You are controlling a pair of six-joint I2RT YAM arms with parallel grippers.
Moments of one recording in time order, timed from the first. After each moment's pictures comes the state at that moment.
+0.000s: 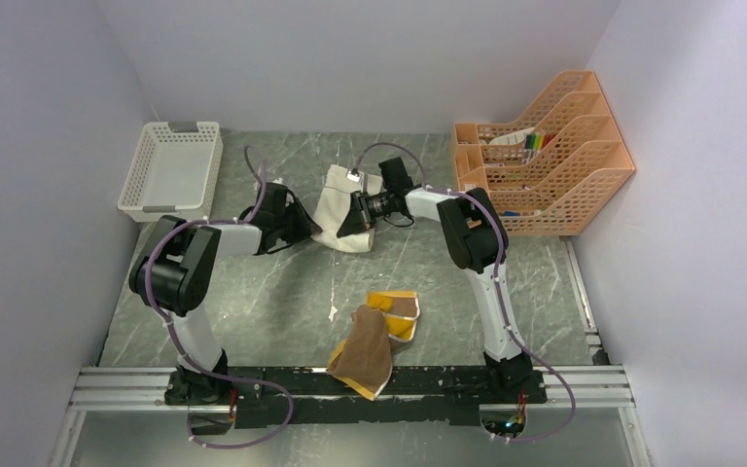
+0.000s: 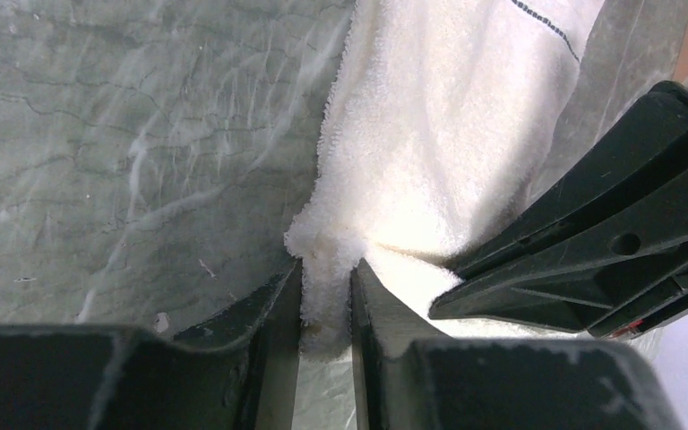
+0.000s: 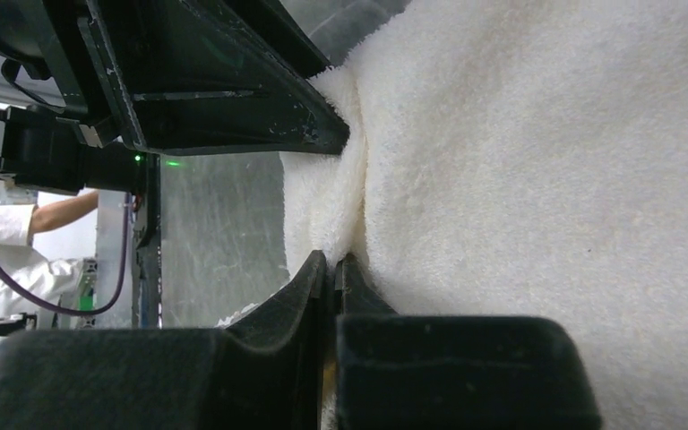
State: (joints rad) left arm -0.33 1.81 0.85 0.24 0.17 -0.74; right arm 0.45 2.39 1.61 -0.06 -1.12 0.14
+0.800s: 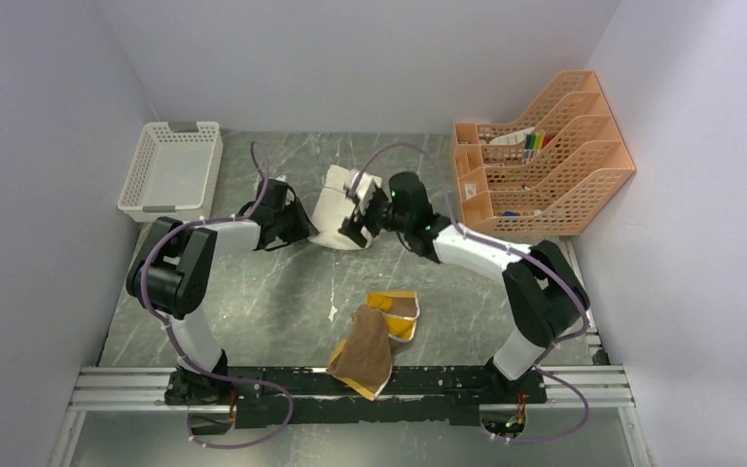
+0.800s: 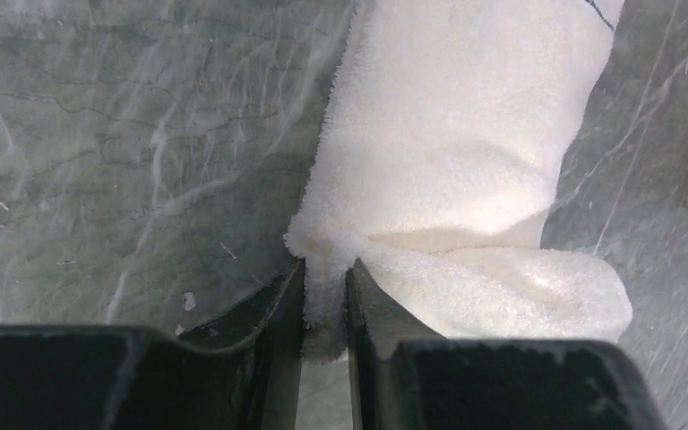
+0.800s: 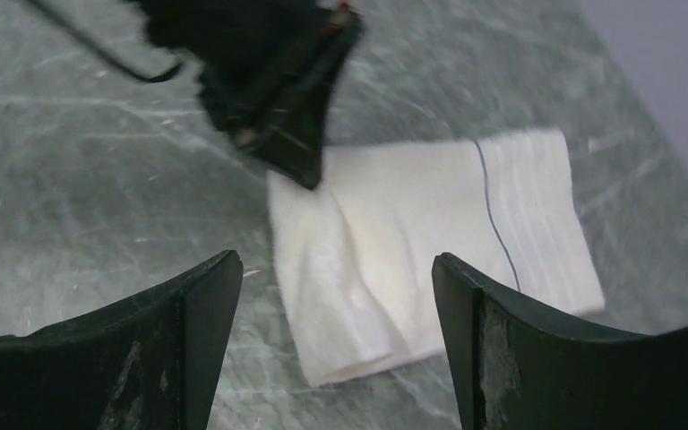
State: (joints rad) left arm -0.33 1.79 0.89 0.12 0.16 -0.63; right arm 0.62 1.67 1.04 0.25 -0.42 -0.32
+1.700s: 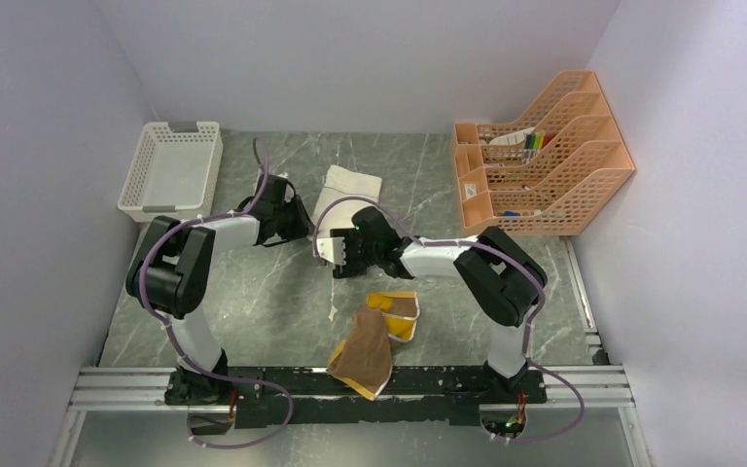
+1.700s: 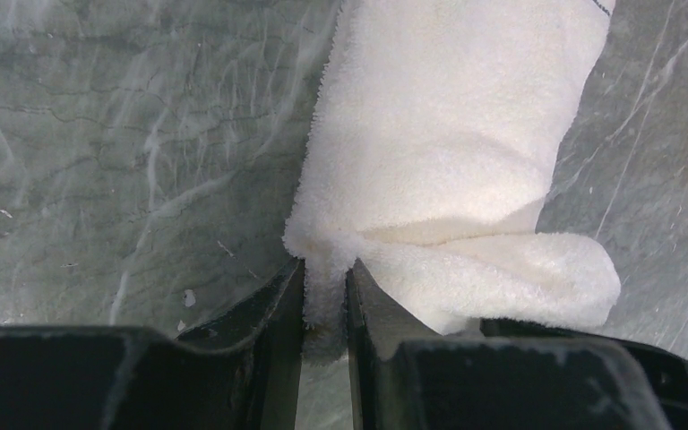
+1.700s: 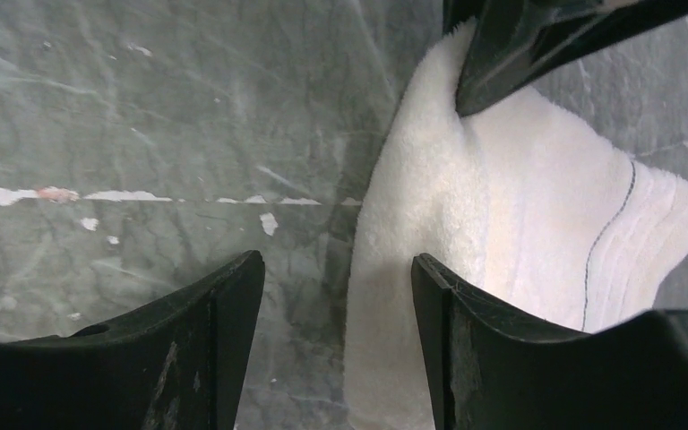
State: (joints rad) left arm -0.32 1.79 0.94 0.04 0.20 -0.59; right arm 0.80 1.87 0.98 0.19 -0.29 -0.95
